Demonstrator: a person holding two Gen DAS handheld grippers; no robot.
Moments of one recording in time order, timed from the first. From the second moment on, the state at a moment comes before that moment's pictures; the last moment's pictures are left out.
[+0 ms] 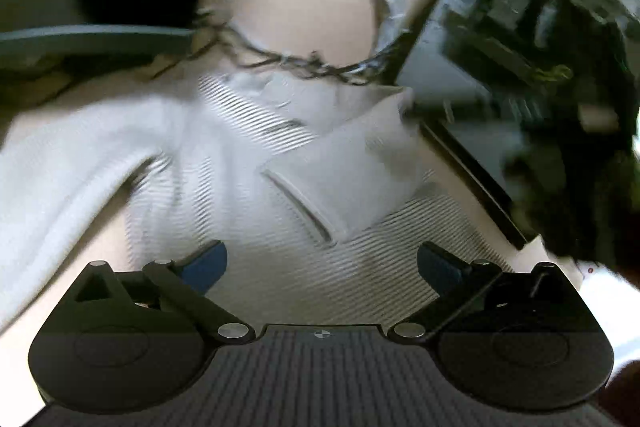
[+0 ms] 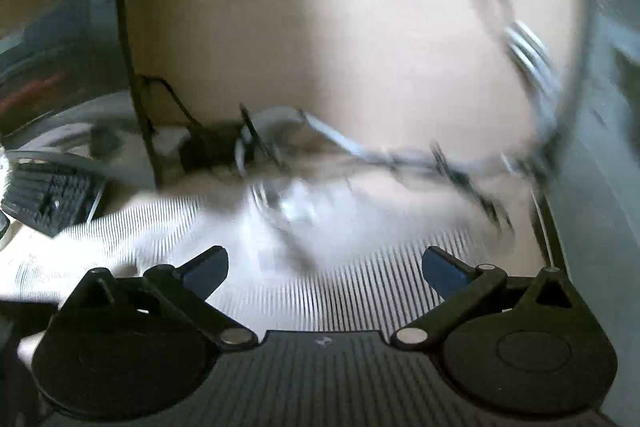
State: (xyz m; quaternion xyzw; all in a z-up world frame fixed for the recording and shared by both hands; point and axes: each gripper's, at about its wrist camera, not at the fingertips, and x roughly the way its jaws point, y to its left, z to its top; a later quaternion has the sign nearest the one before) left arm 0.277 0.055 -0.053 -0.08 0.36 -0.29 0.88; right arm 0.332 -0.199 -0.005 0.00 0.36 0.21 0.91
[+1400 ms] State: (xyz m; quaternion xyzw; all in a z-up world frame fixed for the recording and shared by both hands) left arm 0.253 0.077 -0.070 -0.09 0.39 -0.26 0.88; right arm 0.342 -0.181 -0.029 0.04 0.36 0.11 0.92
